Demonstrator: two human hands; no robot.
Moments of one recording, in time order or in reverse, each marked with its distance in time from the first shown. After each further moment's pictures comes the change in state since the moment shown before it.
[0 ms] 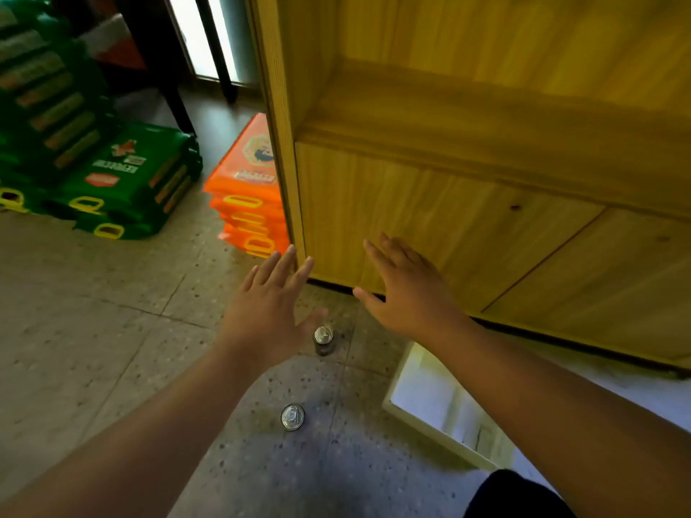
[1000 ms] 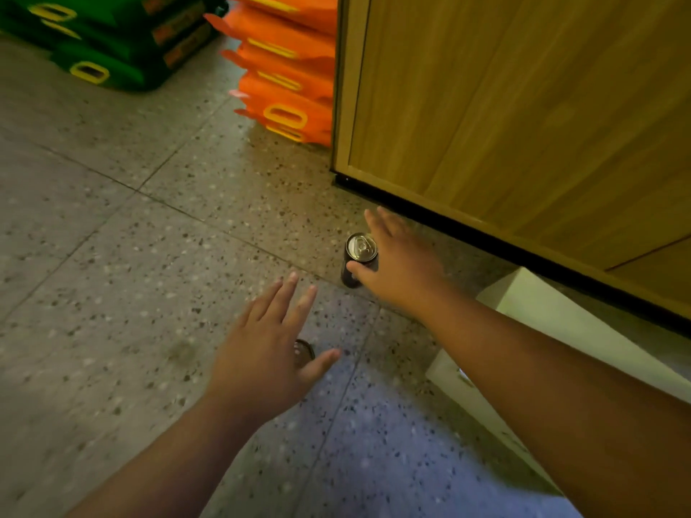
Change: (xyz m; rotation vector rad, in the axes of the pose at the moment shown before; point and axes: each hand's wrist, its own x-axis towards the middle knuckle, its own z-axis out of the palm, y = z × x) left_hand -0.105 -0.033 0.313 -0.120 -0.091 -0.228; right_hand 0.078 -0.010 0.330 0.106 -0.111 -0.103
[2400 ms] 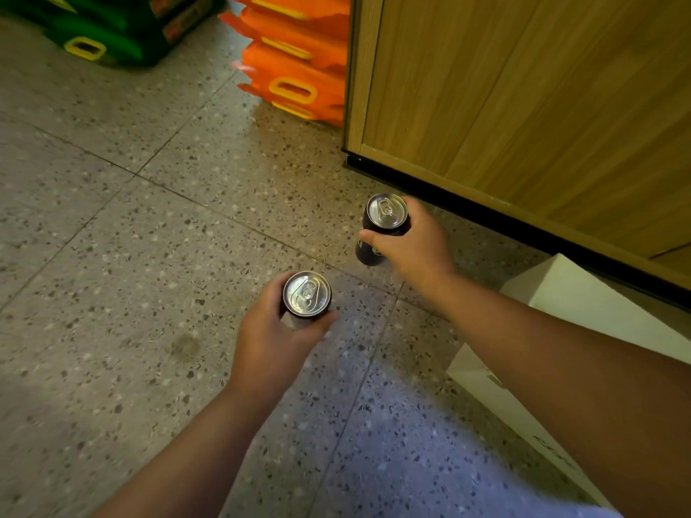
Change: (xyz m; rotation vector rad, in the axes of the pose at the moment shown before) left_hand 0.011 -0.004 0.033 -0.948 0.216 -0.392; right_hand 0.018 -0.004 0.035 0.846 0.223 0.240
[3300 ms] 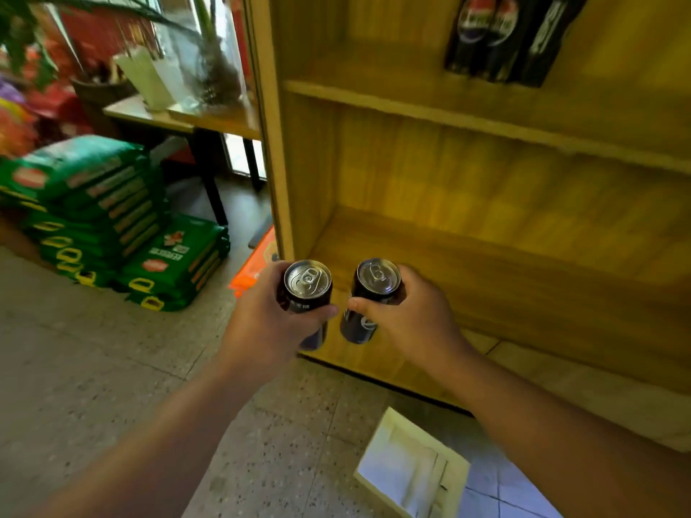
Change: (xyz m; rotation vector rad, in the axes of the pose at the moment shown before) left_hand -0.090 0.675 -0.201 -0.015 -0.133 0.288; right_hand -0.163 -0.533 -0.428 0.027 0.096 -0.140
